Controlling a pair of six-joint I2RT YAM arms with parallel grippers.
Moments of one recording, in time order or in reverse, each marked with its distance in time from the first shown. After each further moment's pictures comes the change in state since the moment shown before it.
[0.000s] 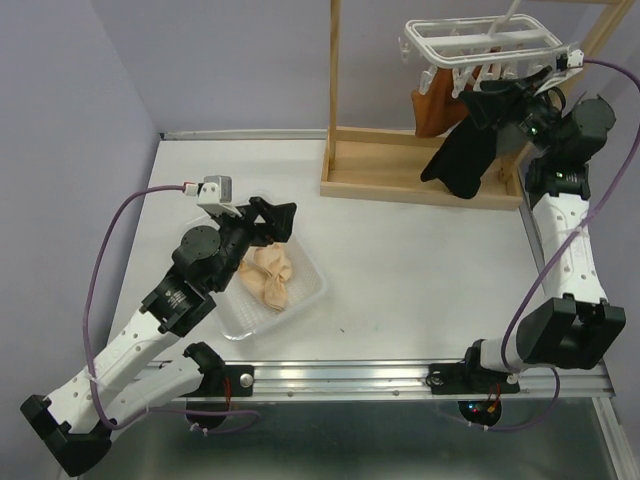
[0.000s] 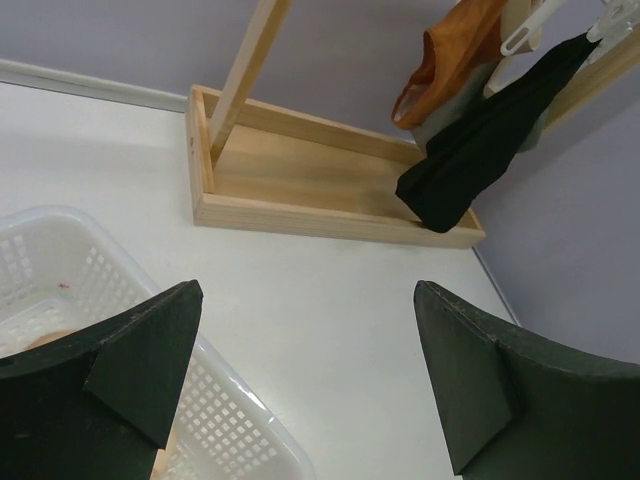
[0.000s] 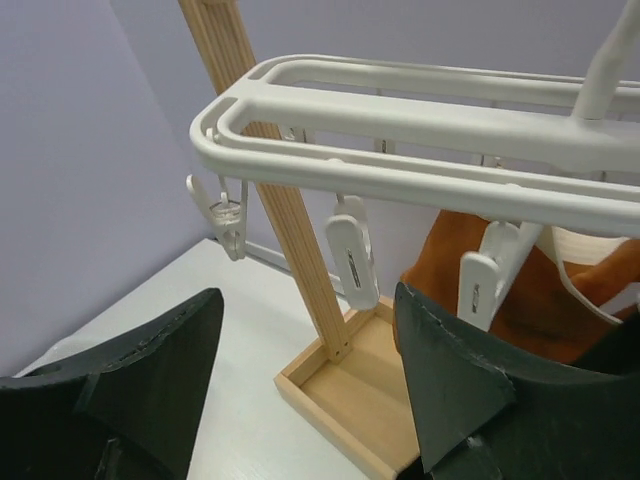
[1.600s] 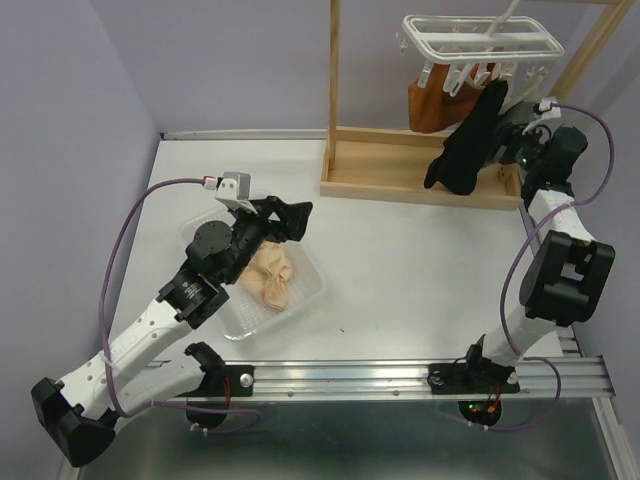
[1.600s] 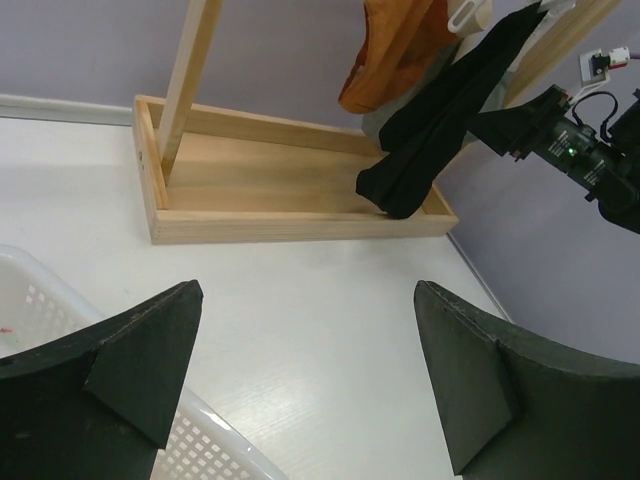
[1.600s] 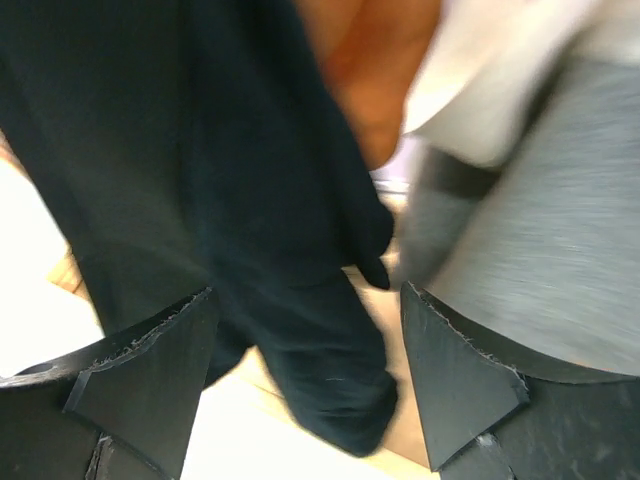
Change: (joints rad) left arm 0.000 0.080 -0.040 0.175 0.109 0.043; right arm -0.178 0.248 -0.209 0.018 0.064 -0.355
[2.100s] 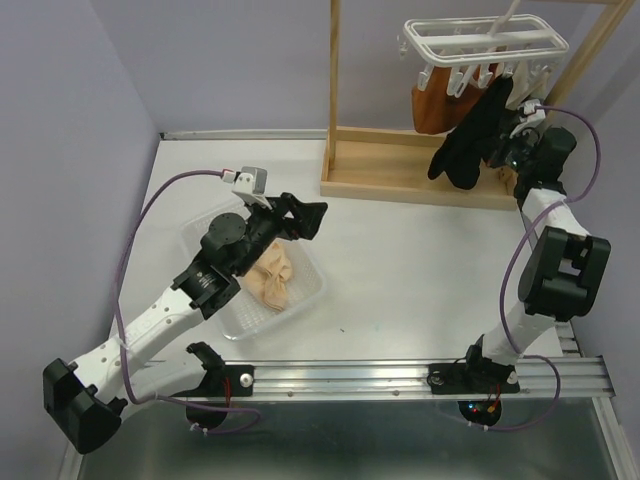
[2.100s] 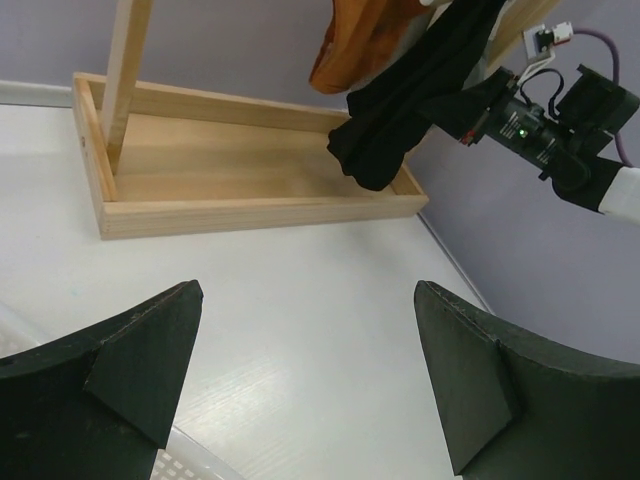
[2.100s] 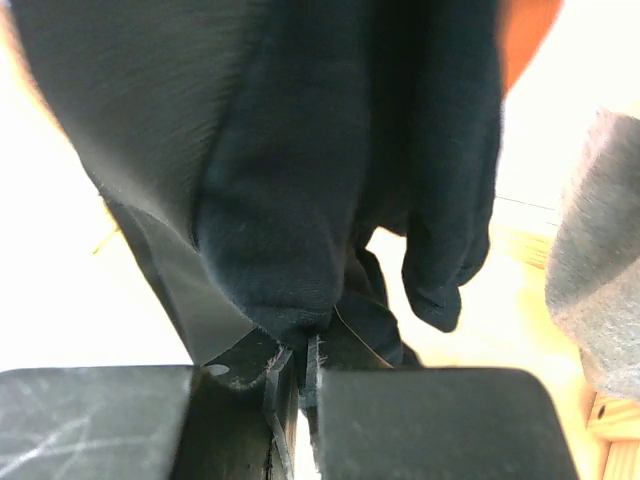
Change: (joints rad) left arm -0.002 0.090 0.002 0.075 0.085 -0.035; right arm 0.040 0.063 0.011 -0.004 -0.053 -0.052
